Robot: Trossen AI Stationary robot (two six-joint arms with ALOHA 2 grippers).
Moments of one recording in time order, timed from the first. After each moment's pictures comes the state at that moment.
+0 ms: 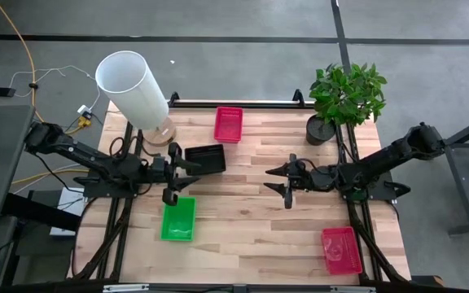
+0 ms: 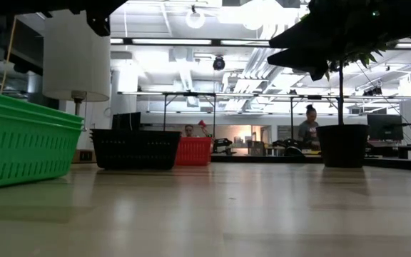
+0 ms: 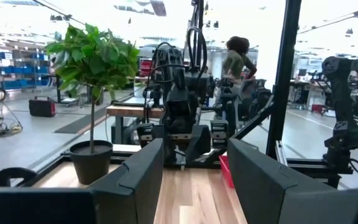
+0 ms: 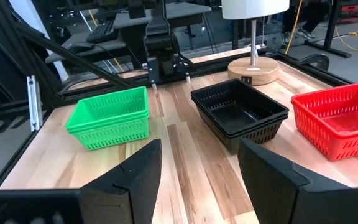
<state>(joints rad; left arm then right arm) -0.17 0.91 0.31 0.78 -0.30 0.01 0.29 1.20 0.41 0.60 0.41 0.23</state>
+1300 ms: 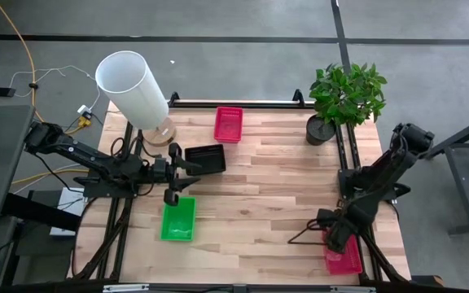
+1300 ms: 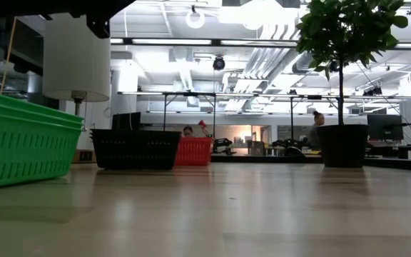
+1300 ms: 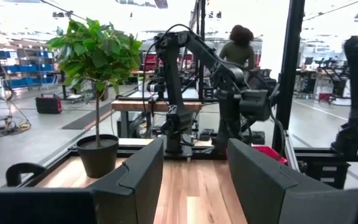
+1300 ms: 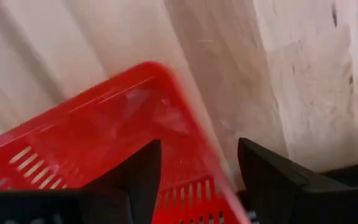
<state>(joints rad) -0.17 0.91 0.31 0.74 -0.32 0.04 0.91 1.35 0.72 -0.84 -0.15 1.29</state>
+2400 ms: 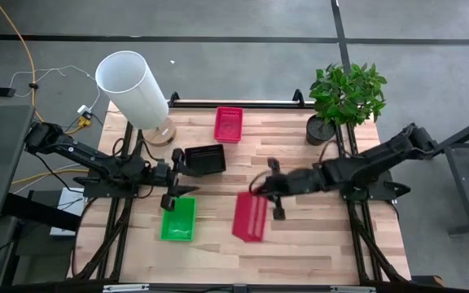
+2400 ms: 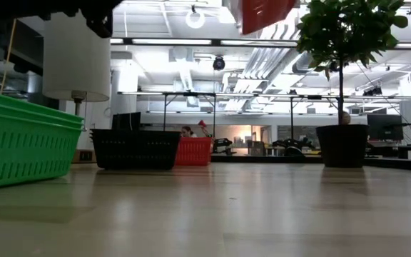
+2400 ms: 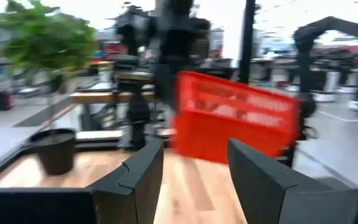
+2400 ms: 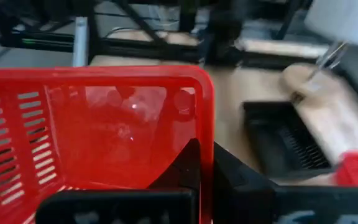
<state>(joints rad) -0.17 0.91 0.31 0.69 -0.17 0.01 0.32 1.35 1.02 -0.10 0.23 0.04</state>
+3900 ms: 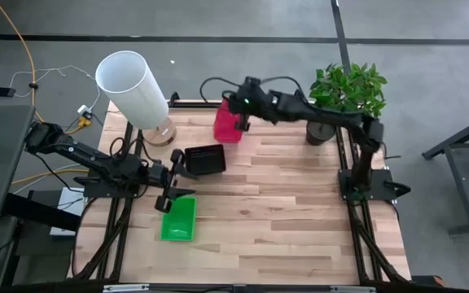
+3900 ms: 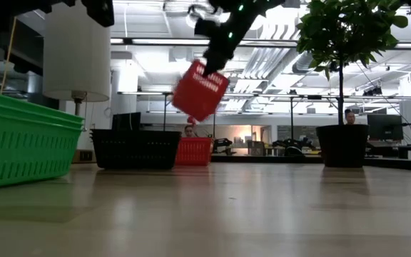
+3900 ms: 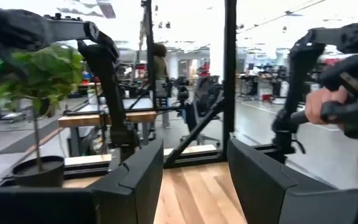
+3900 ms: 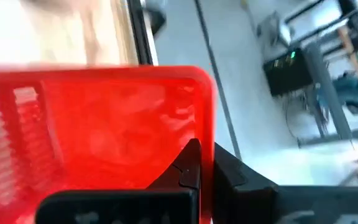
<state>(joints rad) -0.17 0.91 0.31 0.77 -0.09 0.05 -0.33 1.87 1.72 -0.51 0.41 -0.52</state>
